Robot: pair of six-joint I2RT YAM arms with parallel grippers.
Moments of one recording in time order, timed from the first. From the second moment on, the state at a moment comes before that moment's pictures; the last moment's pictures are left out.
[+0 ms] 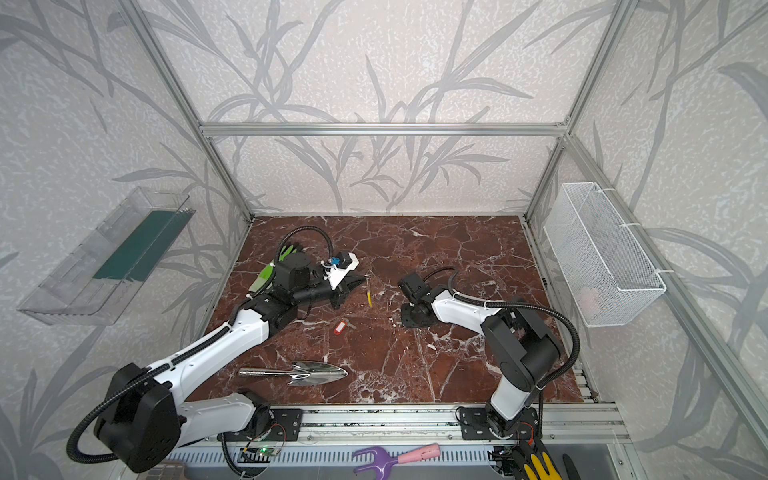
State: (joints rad) left arm -0.48 1.23 0.79 0.04 0.53 0.28; right arm 0.67 1.69 0.95 -0.47 -0.01 0.58
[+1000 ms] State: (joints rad) left arm -0.48 1.23 0.79 0.04 0.53 0.28; right arm 0.67 1.70 0.97 -0.52 -0.03 0.28
